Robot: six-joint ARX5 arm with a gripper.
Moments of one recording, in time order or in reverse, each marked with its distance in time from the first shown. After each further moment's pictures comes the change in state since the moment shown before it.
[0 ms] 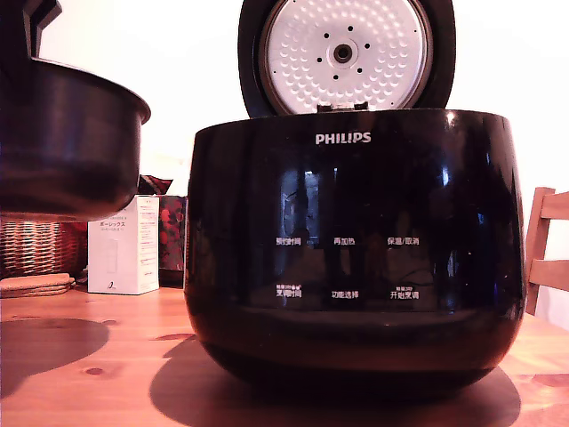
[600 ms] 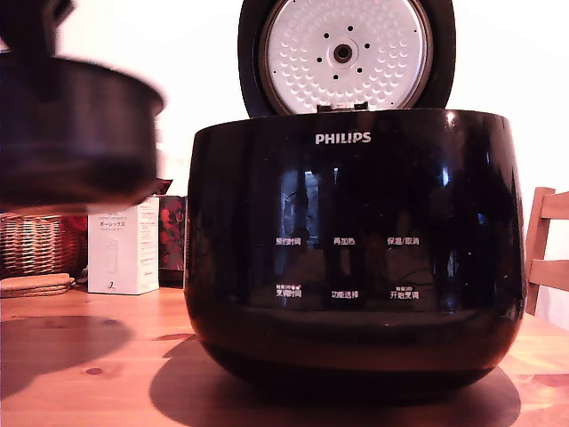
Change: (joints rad) arm -0.003 -0.013 0.000 0.076 0.077 -0.011
